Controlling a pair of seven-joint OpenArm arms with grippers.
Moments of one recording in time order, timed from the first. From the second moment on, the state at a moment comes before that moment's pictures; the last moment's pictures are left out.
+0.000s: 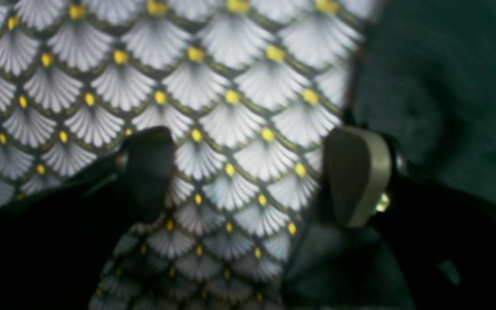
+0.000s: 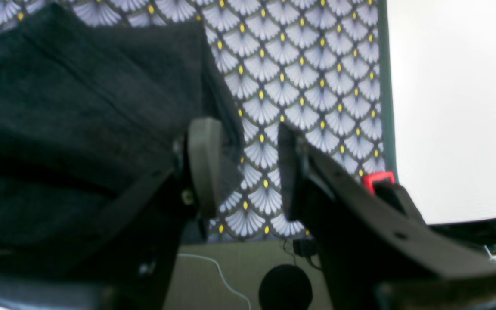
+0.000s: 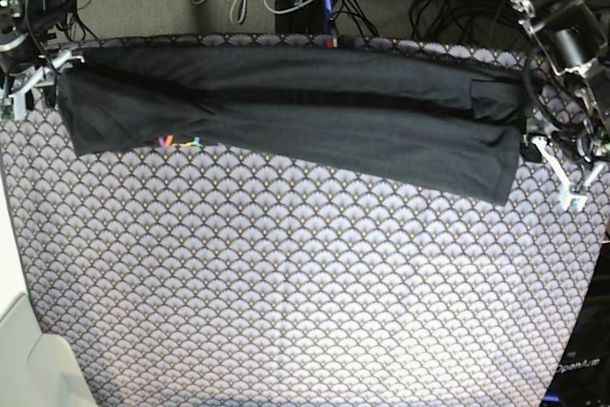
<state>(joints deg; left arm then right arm) -12.6 -20.4 -33.7 68.0 -2.8 -40.6 61.4 -22.5 6.8 46.9 106.6 7.5 40.1 -37.9</state>
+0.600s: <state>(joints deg) -12.6 -16.4 -33.8 74.0 -17.9 -40.3 71.4 -22.5 6.8 46.9 106.6 7.5 40.1 -37.9</state>
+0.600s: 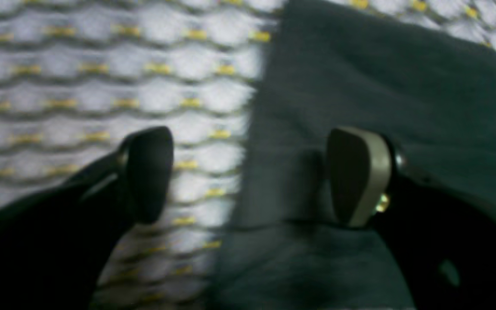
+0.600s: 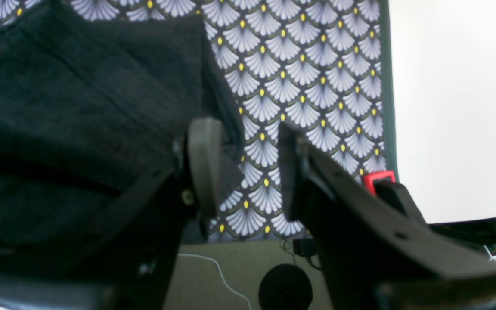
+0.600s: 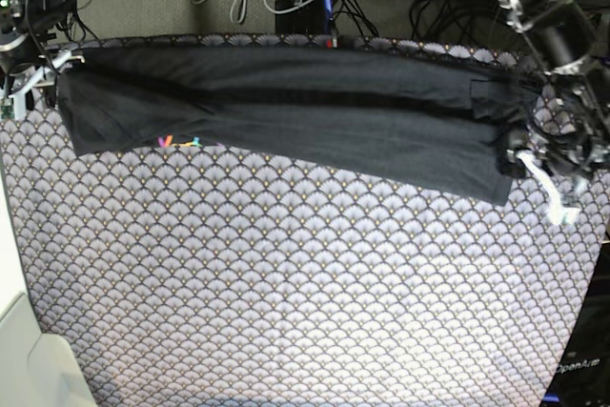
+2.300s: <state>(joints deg) -9.6 -19.5 -29.2 65.7 -19.0 -41.8 66.3 -22.3 6.8 45.6 106.6 7.5 40.1 -37.9</state>
